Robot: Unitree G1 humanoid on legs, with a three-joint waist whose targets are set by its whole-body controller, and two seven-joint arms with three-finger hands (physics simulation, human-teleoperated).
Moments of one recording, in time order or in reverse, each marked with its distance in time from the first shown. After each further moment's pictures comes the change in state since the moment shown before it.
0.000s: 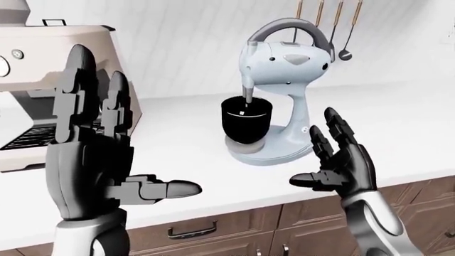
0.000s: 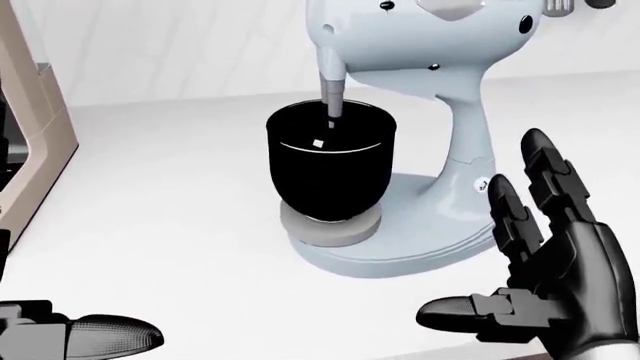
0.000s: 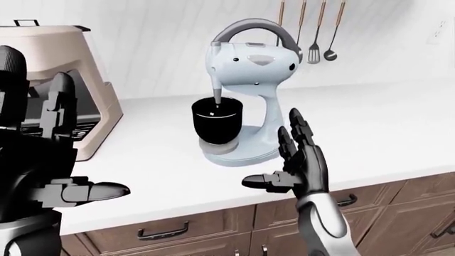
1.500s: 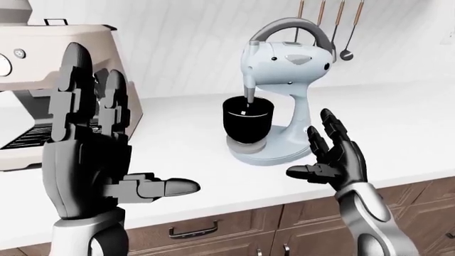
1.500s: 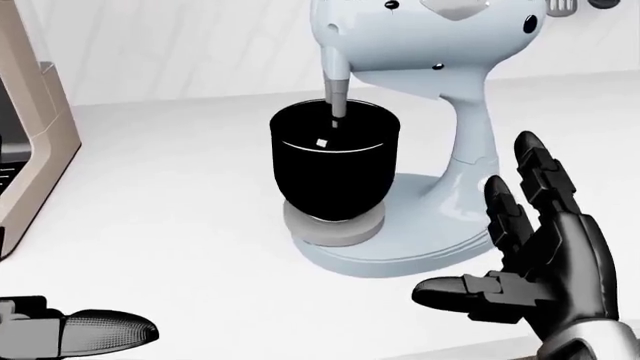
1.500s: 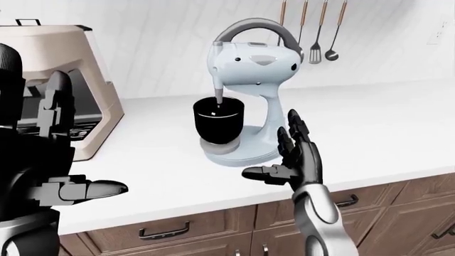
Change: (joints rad) left arm -0.012 0.005 0.012 -0.001 -0.009 0.009 0.010; right arm -0.060 -0.022 0.013 0.131 -0.005 -0.031 -0.037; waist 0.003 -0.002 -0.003
